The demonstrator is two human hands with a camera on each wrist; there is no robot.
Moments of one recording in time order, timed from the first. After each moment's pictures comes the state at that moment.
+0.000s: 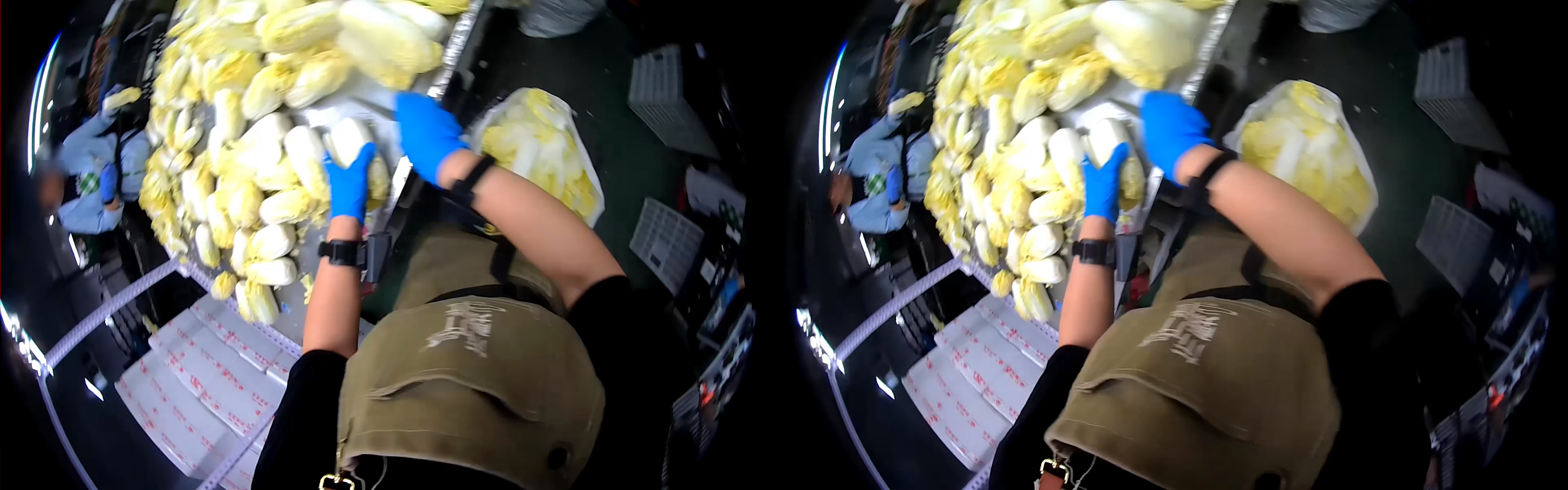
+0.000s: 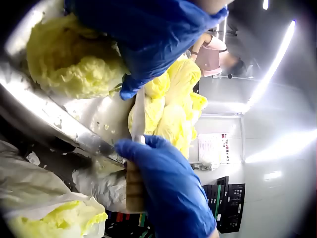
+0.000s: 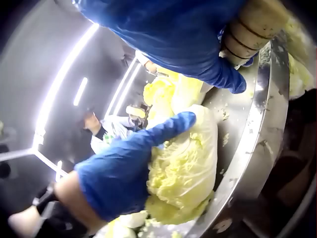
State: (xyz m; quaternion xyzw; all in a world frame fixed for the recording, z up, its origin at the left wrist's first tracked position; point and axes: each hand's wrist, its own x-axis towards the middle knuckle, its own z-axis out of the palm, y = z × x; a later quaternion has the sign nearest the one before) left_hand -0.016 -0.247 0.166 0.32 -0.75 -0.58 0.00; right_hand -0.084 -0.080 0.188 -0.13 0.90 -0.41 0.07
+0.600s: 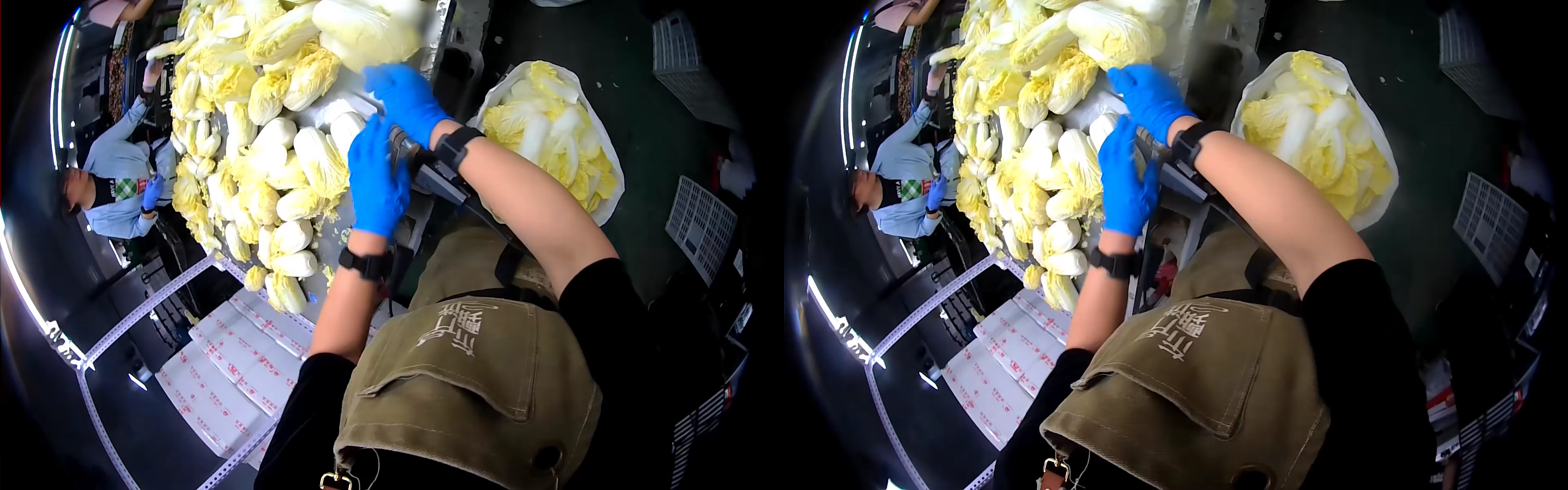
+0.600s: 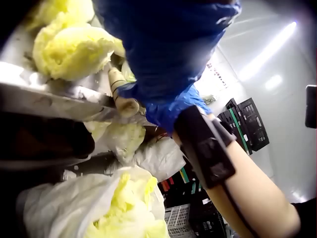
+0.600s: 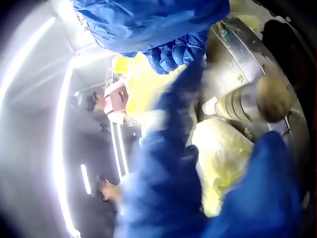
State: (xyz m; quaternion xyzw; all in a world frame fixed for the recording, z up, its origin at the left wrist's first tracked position) left_hand -0.007 -0.184 0.215 -0.13 -0.97 -0.21 0.02; right_hand -0.116 -0.085 0.164 0.02 0.66 -0.74 0.11
